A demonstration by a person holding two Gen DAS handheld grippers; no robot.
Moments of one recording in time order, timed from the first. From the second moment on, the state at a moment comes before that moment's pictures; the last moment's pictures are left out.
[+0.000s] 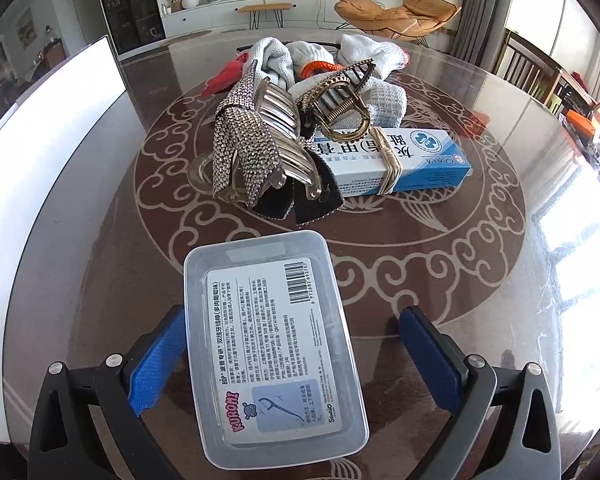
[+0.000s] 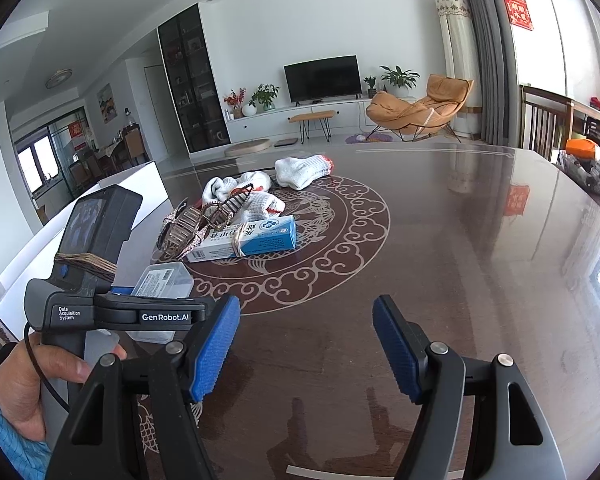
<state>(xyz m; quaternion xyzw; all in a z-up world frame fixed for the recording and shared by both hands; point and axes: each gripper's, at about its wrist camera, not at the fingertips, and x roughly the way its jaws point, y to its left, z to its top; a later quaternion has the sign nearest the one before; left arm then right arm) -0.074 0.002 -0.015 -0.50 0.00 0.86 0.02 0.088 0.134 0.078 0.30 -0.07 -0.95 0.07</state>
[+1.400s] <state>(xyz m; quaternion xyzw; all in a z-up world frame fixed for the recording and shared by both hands) -0.068 0.005 -0.016 -0.51 0.00 0.86 0.00 0.090 0.135 0.071 0.30 -0.09 -0.95 0.08</state>
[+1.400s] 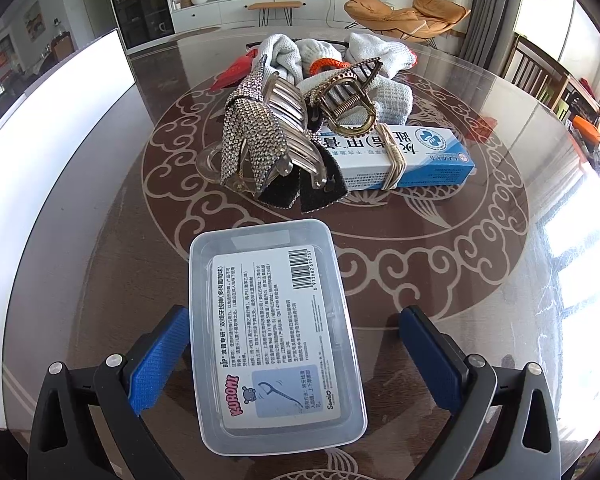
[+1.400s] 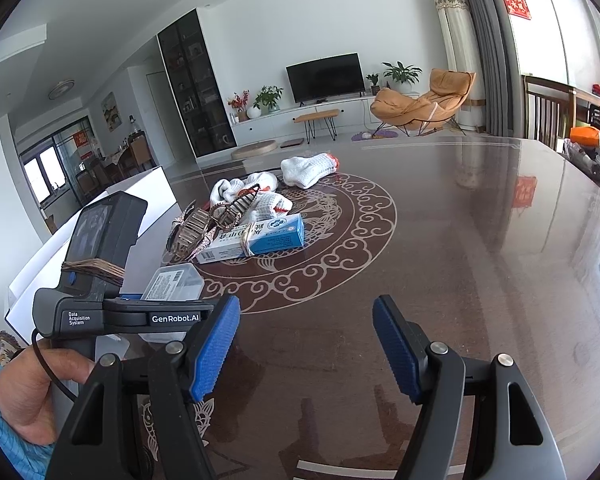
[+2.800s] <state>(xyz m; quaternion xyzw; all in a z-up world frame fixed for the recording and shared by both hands) 0.011 -0.128 0.014 -0.46 -0.12 0.88 0.03 -0.093 -0.052 0.059 0.41 0.05 -0.89 0.18</state>
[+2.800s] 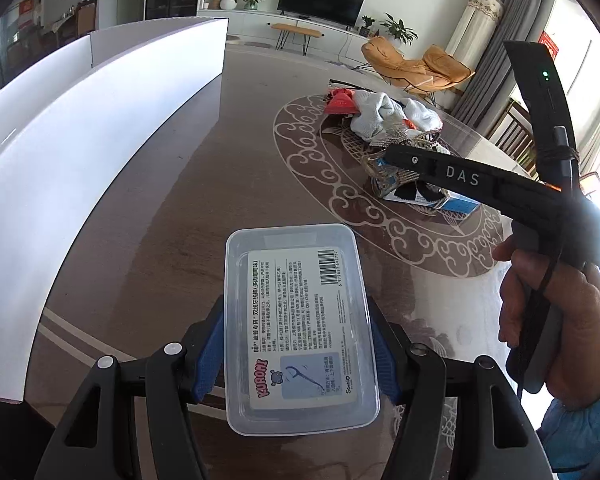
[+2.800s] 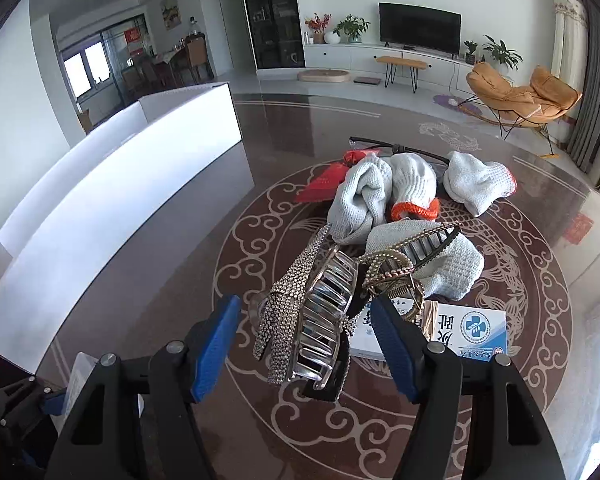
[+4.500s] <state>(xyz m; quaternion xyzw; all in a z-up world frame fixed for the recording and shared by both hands) 0.037 -0.080 0.053 -0.45 -0.09 0.88 0.09 0.064 0.054 0.103 0.35 -0.09 -0.90 0.23</state>
